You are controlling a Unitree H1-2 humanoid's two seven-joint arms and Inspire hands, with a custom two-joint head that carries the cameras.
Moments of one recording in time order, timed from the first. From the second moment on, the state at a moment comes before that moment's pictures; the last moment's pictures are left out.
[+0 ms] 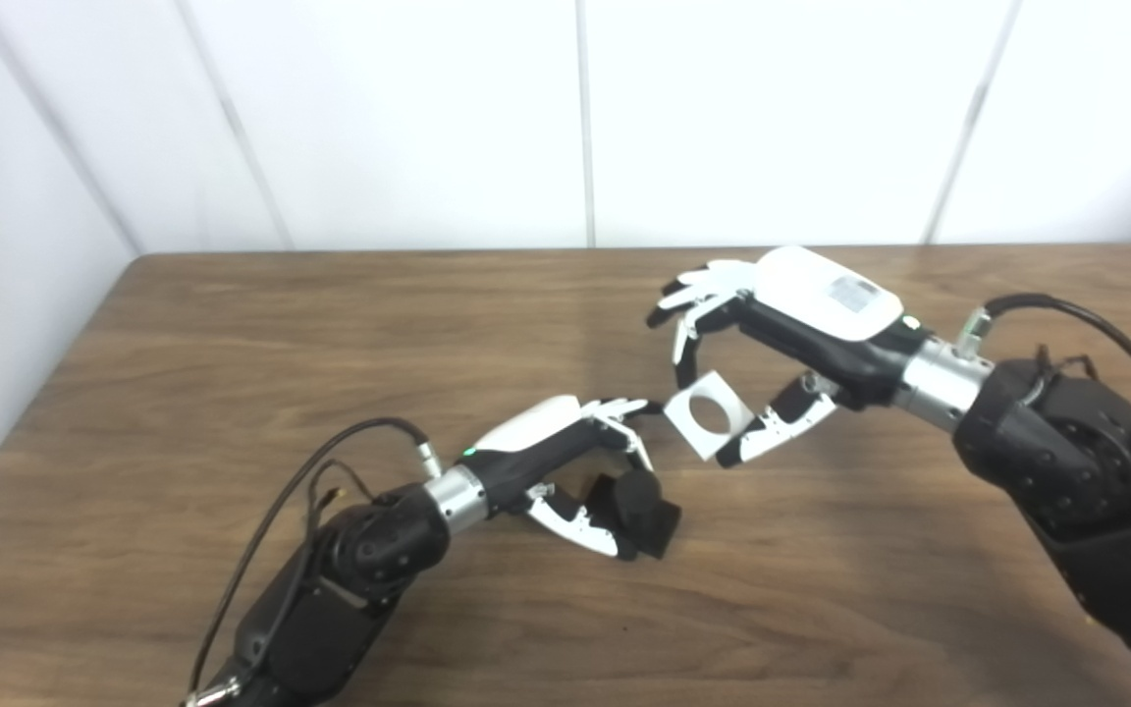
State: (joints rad) left arm -0.36 0.32 -0.41 0.14 0.37 -0.15 -0.39; right arm -0.52 -0.47 0.34 -0.27 -0.49 -0.11 0.52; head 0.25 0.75
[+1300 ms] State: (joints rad) left arm -0.37 0.31 -0.42 0.16 0.37 -0.16 -0.36; right arm -0.49 -0.37 0.42 -0.13 -0.56 -0.19 0.53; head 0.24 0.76
